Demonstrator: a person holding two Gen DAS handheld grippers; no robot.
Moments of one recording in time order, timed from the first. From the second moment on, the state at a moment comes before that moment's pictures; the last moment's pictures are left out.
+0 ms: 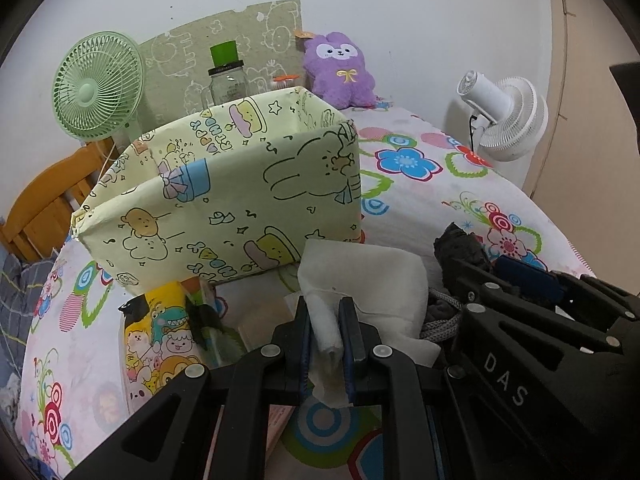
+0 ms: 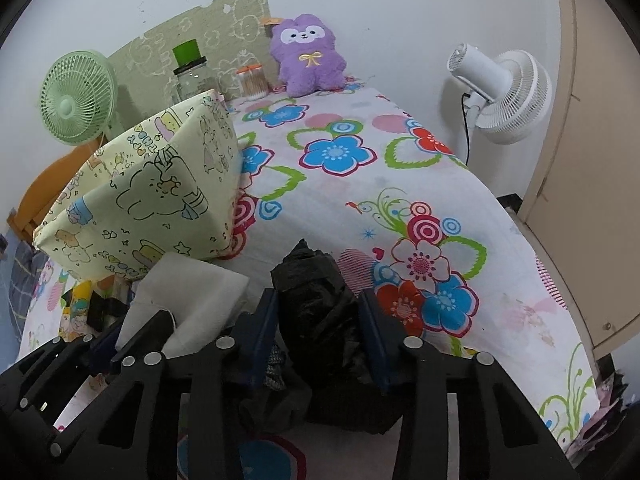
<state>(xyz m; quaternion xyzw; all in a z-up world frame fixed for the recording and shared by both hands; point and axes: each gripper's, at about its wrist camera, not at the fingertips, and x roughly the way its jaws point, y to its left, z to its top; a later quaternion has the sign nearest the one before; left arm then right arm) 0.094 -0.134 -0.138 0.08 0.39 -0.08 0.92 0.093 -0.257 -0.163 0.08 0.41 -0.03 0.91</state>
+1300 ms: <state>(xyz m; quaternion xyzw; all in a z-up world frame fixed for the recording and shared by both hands) 0.047 -0.065 -0.052 0.02 0.29 -0.04 0.96 0.056 -0.177 -0.065 0.04 0.33 0.04 0.94</state>
